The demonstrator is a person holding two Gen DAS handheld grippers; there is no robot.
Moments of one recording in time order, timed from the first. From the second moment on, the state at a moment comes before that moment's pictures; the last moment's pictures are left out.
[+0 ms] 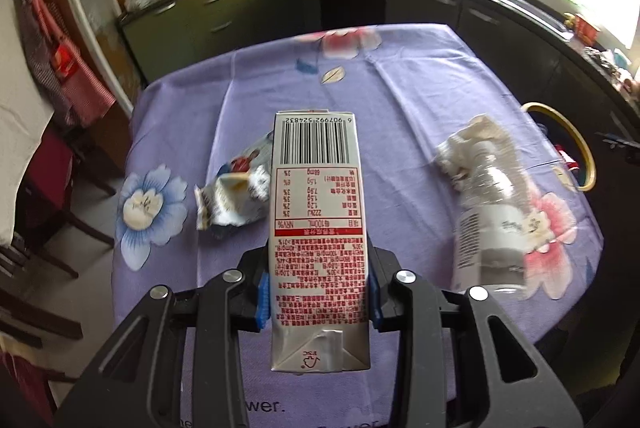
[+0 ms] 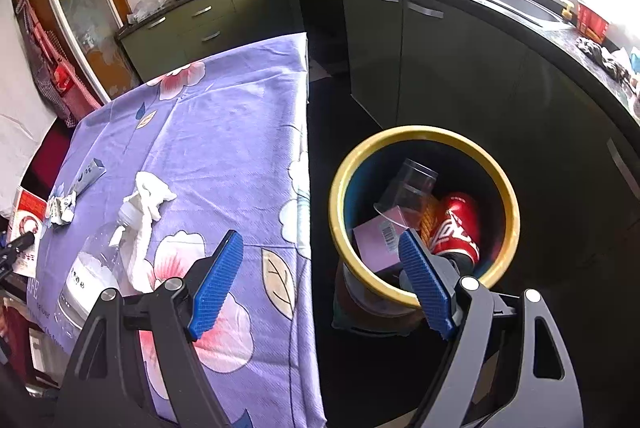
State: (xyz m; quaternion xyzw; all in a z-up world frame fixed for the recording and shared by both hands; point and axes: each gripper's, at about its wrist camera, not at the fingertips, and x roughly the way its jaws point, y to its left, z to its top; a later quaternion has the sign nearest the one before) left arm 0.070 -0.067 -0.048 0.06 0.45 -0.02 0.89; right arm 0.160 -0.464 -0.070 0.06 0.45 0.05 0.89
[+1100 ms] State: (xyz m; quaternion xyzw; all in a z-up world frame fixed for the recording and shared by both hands) left arm 0.192 -0.438 -0.039 0.22 0.44 -0.38 0.78; right arm 0.097 -0.621 -0.116 0.17 0.44 -0.09 0.88
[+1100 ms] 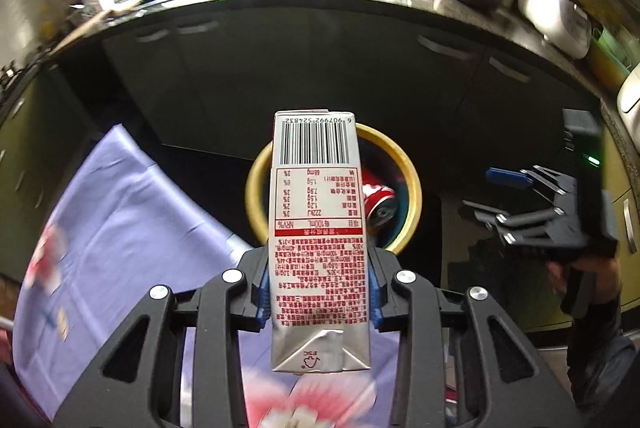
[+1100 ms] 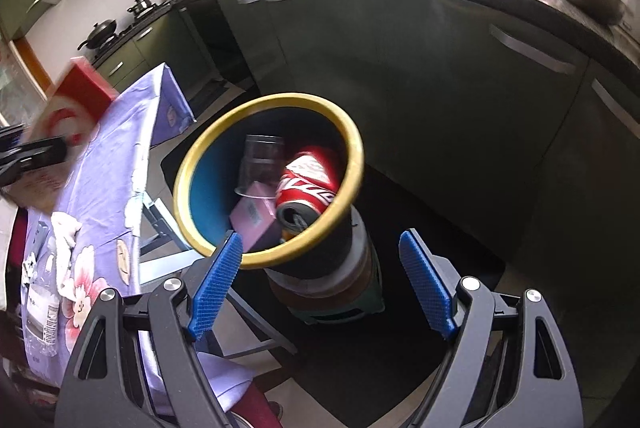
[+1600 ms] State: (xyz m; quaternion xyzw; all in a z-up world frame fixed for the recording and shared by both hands) left arm 0.211 -0.422 -0.020 0.17 0.40 -0.35 0.83; right arm 0.104 -0.627 -0.126 0.18 0.44 -0.08 0.88
